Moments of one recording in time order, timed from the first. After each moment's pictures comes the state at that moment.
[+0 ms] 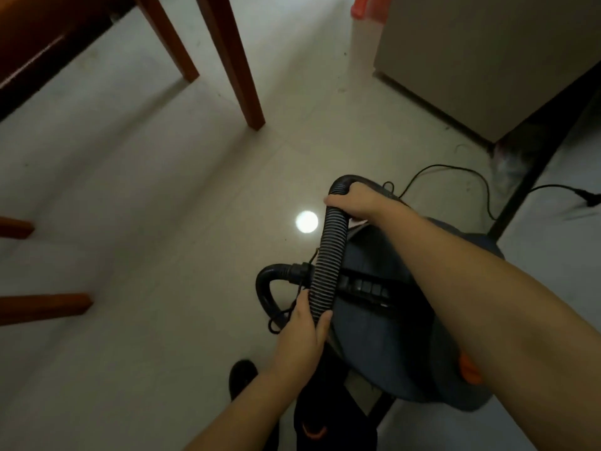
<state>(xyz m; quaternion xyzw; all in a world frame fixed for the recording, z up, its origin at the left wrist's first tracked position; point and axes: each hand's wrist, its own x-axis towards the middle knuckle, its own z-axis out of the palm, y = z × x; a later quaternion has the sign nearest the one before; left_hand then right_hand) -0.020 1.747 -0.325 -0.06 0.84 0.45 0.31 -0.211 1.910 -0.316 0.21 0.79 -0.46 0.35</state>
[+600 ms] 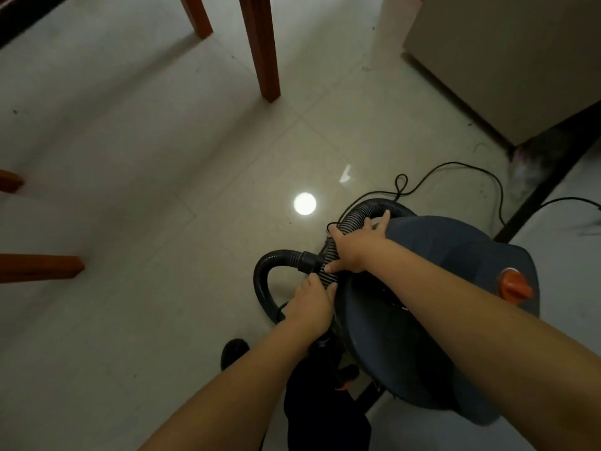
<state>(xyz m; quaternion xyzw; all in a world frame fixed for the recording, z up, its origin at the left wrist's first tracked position) -0.068 1.744 -0.388 -0.09 0.86 0.27 0.42 -0.169 1.852 -0.348 -0.08 0.85 0.09 0.51</state>
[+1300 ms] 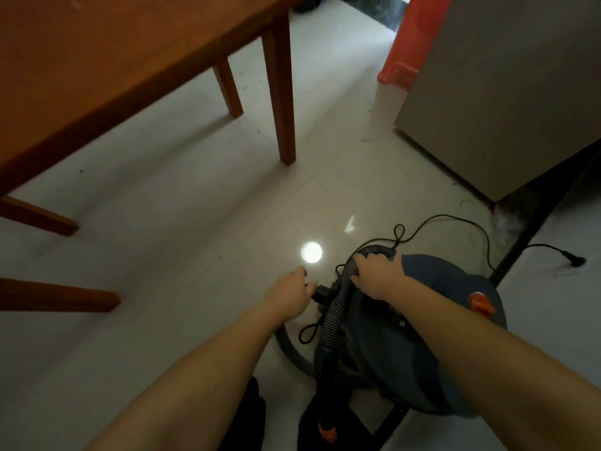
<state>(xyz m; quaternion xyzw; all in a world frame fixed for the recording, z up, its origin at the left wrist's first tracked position) -0.112 1.666 -0.266 0.00 0.90 0.25 0.35 -0.138 1.854 -0.249 -0.04 0.92 0.01 0.38</state>
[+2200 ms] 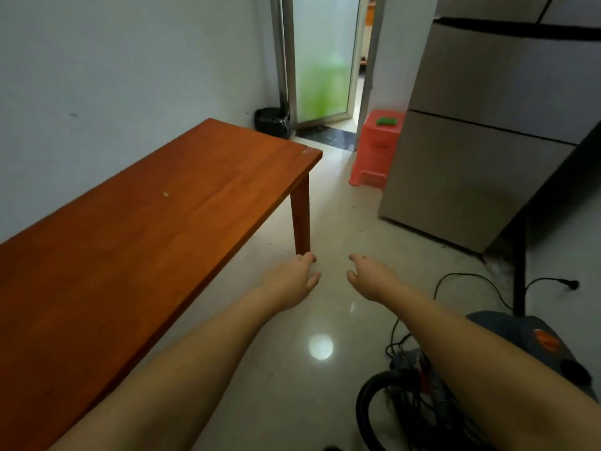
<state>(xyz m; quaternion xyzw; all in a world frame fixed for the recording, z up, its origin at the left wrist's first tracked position) -0.284 1.450 -0.041 0.28 0.93 0.17 0.15 -0.244 1.626 -0.068 0.15 0.97 -0.15 0.16</state>
